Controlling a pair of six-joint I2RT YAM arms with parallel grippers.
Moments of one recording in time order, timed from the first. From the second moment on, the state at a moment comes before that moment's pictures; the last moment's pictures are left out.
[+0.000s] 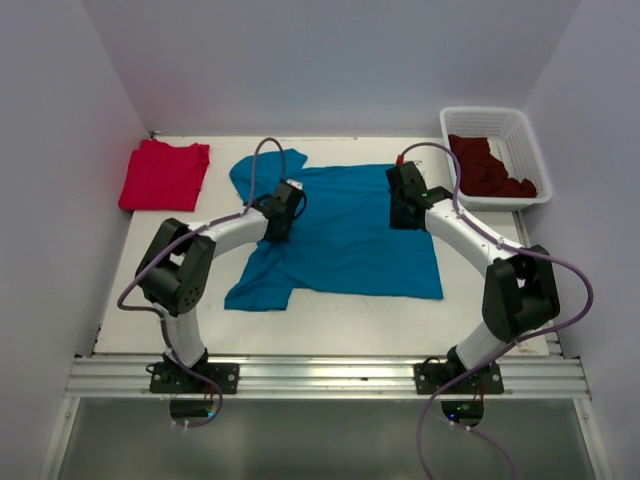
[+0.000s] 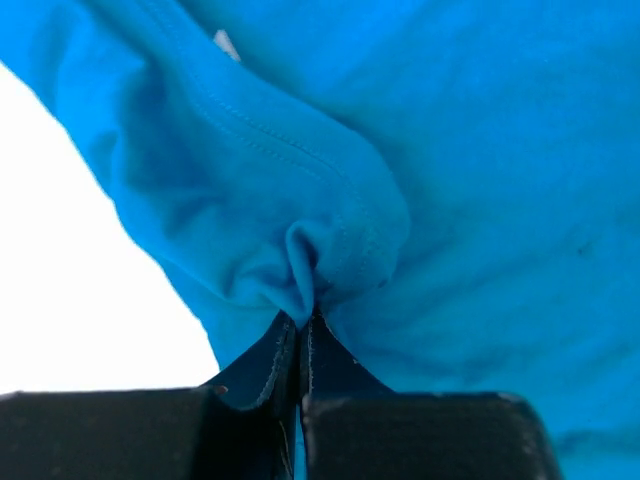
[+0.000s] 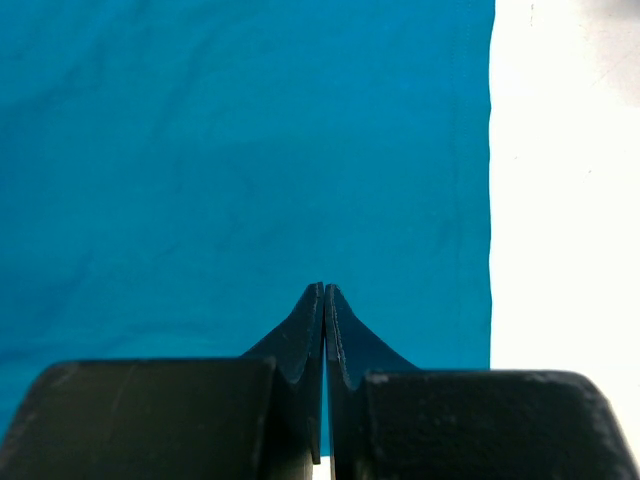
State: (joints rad) left arm -0.54 1.86 1.19 -0.38 -0.35 -0.18; right arm 0.40 1.62 1.22 -0.59 0.33 0.38
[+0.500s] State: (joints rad) left arm -0.40 1.49 1.03 -0.42 -0.36 -0.44; right arm 0.40 1.64 1.22 -0.60 0.33 0.38
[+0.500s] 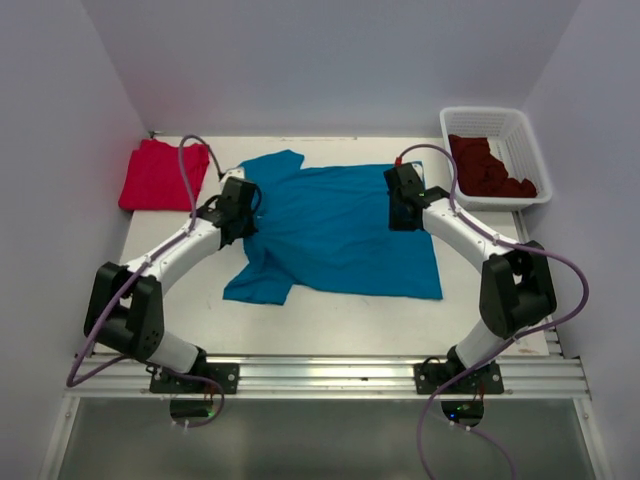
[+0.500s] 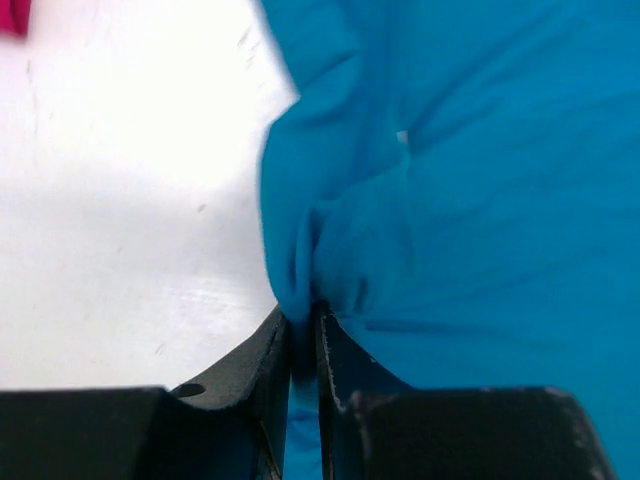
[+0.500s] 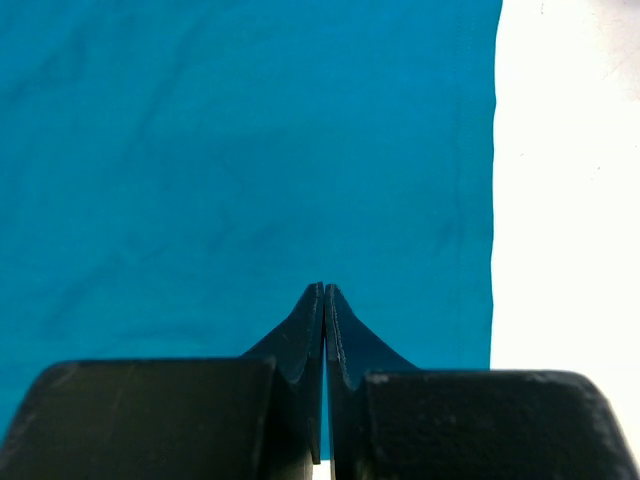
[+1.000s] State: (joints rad) left arm -0.20 1.26 0.66 -0.25 -0.08 -0.68; right arm 0.40 1.64 1.22 -0.60 0.33 0.37
